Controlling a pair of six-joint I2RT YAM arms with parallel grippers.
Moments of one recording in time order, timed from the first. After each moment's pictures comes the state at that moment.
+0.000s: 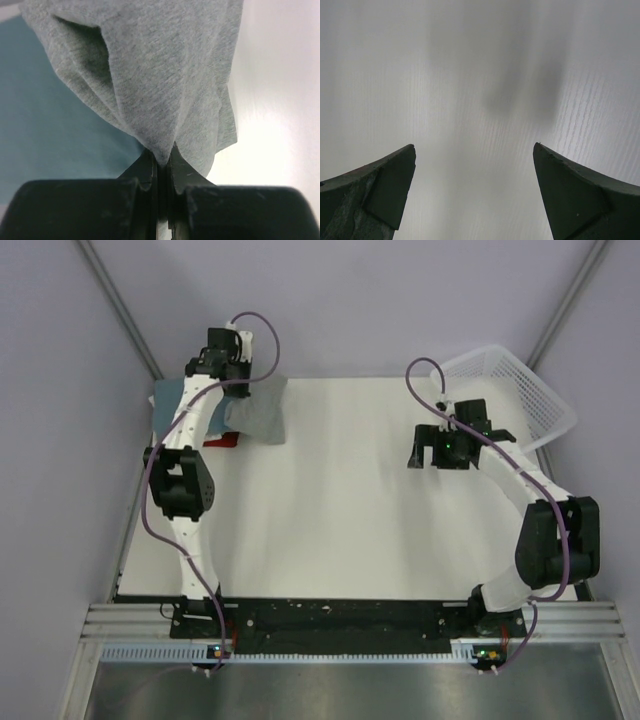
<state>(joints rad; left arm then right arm) -0.09 2.12 2.09 -0.76 0.03 0.06 0.14 1.53 1.12 -0.51 -0.24 0.15</state>
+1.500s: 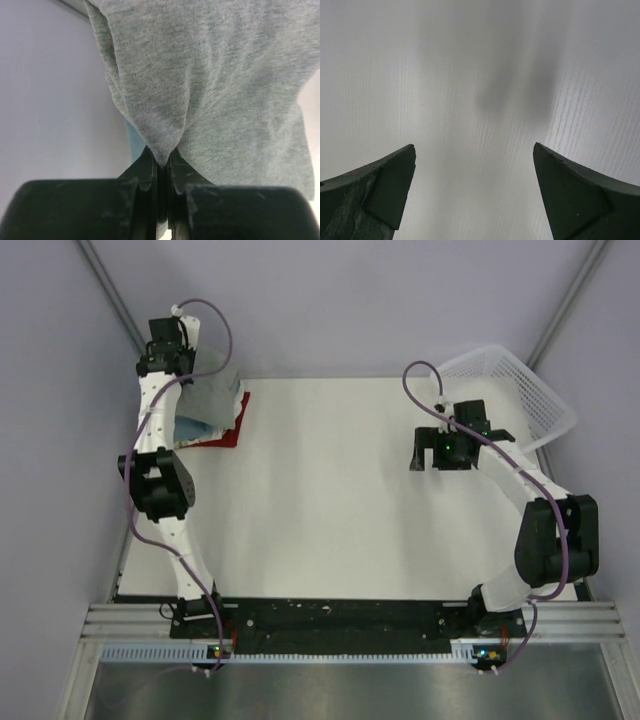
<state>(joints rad) 0.12 2.13 2.22 -0.70 -0.15 0.36 0.14 1.54 1.12 -0.53 -0.21 0.10</state>
